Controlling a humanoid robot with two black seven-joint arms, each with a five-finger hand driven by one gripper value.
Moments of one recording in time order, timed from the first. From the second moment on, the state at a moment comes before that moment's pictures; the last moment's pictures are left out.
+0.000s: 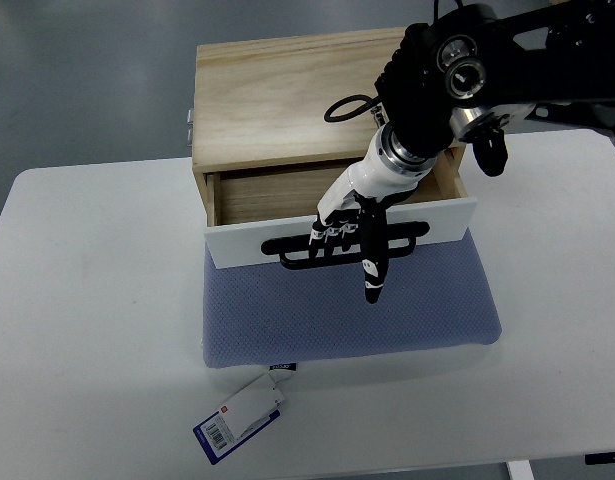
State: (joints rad) left arm -0.02 0.00 -0.08 -0.21 0.00 -0.03 0.11; right arm 1.88 -0.36 -0.30 1.47 -0.26 0.56 -0.60
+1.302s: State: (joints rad) left arm -0.02 0.00 -0.08 -0.21 0.00 -0.03 0.11; right arm 1.59 -0.59 0.44 1.00 -0.20 0.37 -0.36
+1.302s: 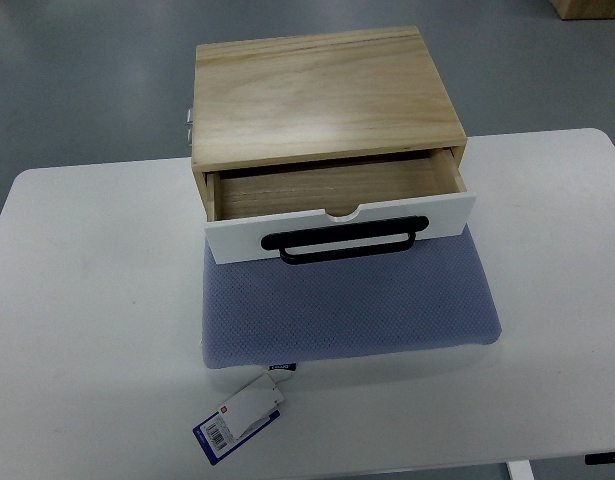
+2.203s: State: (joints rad) left arm -0.02 0.00 -0.07 -0.22 0.00 -0.03 0.11; right arm 0.86 -0.05 1.58 0.55 -0.20 0.26 0.05
